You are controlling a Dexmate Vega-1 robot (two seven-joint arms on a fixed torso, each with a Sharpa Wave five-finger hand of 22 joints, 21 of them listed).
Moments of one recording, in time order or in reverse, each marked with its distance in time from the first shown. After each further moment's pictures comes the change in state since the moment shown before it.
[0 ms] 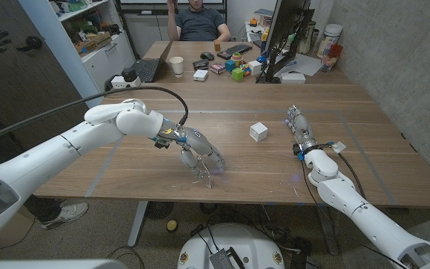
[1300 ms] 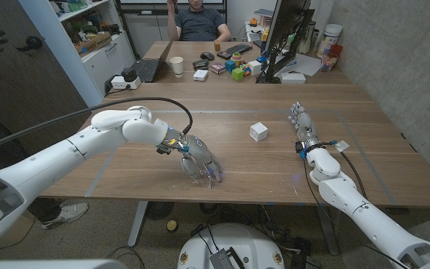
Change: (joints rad) left arm 0.011 -0.016 0.032 -0.002 0.124 -0.018 0.026; left_hand 0.124 0.056 -0.005 -0.021 0.000 0.067 0.000 0.012 0.000 0.052 -0.013 0.008 0.000 0.058 -0.022 0.012 0.000 0.055 -0.016 -0.018 0.005; right arm -0.005 0.004 0.018 0.006 0.006 0.043 0.004; right_hand 0.008 0.008 -0.003 -0.003 0.000 0.009 0.009 0.000 0.000 0.016 0.005 0.000 0.000 0.014 0.004 0.003 0.000 0.005 0.005 0.000 0.000
